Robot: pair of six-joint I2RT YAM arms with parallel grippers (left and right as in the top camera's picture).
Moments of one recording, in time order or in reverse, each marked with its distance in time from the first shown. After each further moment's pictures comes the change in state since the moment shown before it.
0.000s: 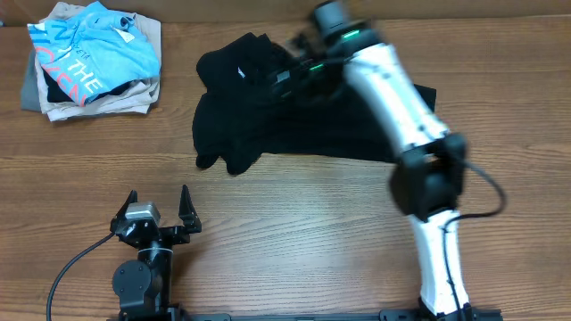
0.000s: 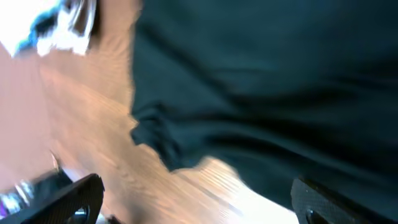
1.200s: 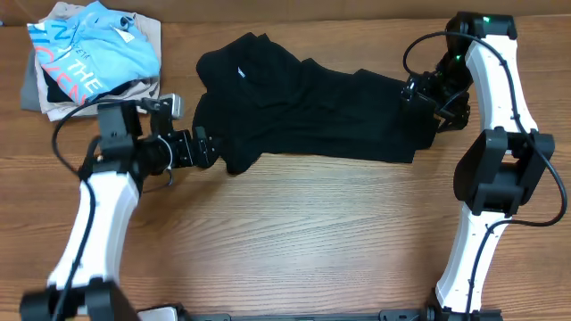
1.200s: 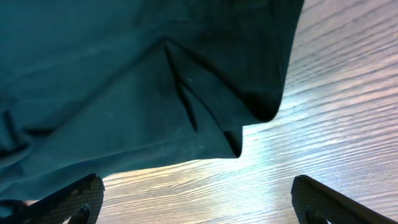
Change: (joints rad) left arm 0.000 1.471 0.986 -0.482 0.538 0.009; right arm -0.399 -0.043 -0.131 -0.346 0.442 0.043
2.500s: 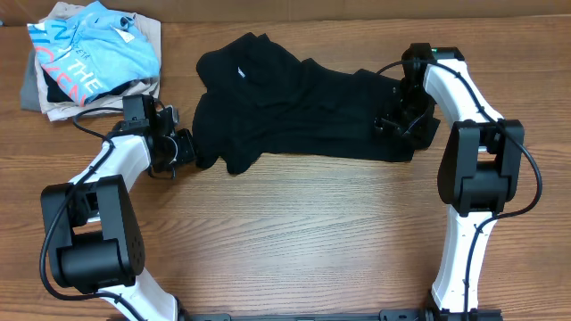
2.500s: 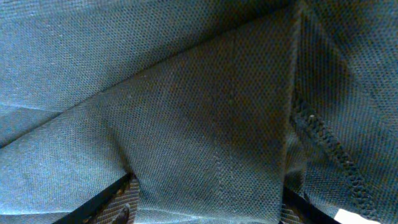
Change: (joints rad) left arm 0.001 0.397 0.088 0.104 -0.293 -0.108; right arm 0.118 -0.003 -0.320 0.312 -0.041 -0.039
